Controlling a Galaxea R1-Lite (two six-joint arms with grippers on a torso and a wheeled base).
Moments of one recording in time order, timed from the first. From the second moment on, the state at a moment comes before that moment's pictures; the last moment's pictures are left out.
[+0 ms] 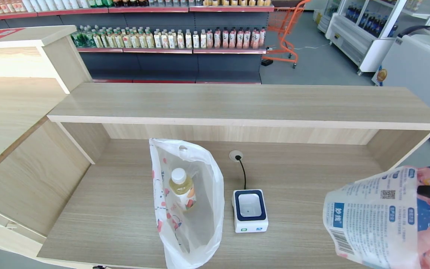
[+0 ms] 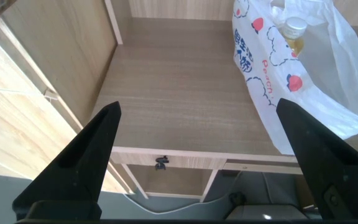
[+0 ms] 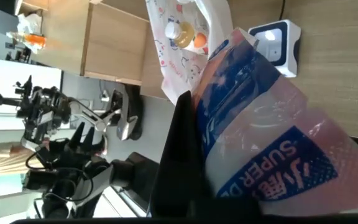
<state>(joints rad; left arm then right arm) 0.00 0.00 0.00 0.00 0.00 0.00 0.22 0.85 -0.75 0.17 0.49 0.59</state>
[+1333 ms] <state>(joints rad) 0.00 0.00 0.00 0.00 0.00 0.00 0.31 0.98 -0.79 0.21 0.42 0.59</state>
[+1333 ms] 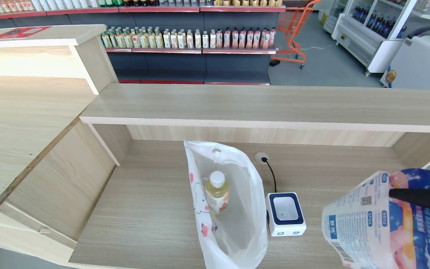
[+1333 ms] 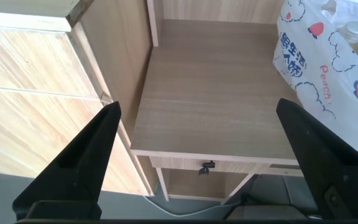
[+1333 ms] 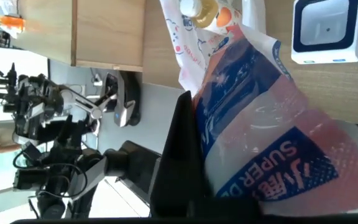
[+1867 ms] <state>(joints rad) 0.00 0.00 0.00 0.00 0.00 0.00 0.52 1.36 -0.79 -0.03 0.37 0.59</state>
